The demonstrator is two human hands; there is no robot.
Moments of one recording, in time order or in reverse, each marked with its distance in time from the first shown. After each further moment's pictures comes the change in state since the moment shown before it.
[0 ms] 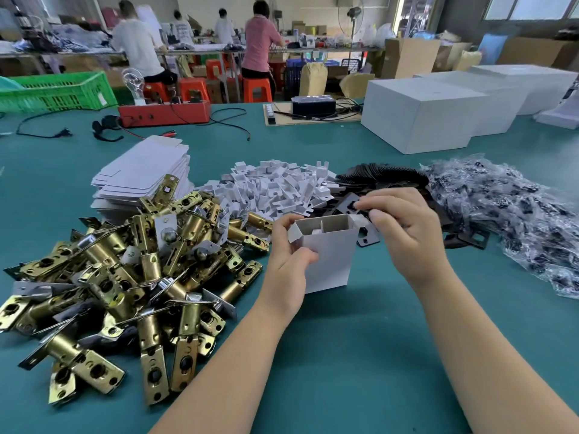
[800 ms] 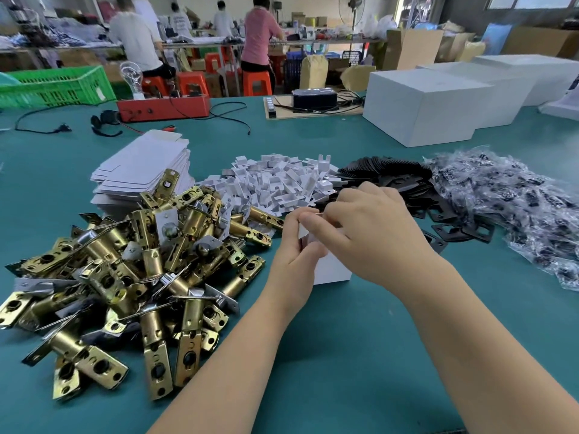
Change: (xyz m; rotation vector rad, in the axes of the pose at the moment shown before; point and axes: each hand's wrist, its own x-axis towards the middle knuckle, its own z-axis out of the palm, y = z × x) left_hand 0.006 -0.006 -0.002 0.051 -0.124 0.020; right_hand 0.008 -0.068 0.018 -0.719 -0.484 -0.092
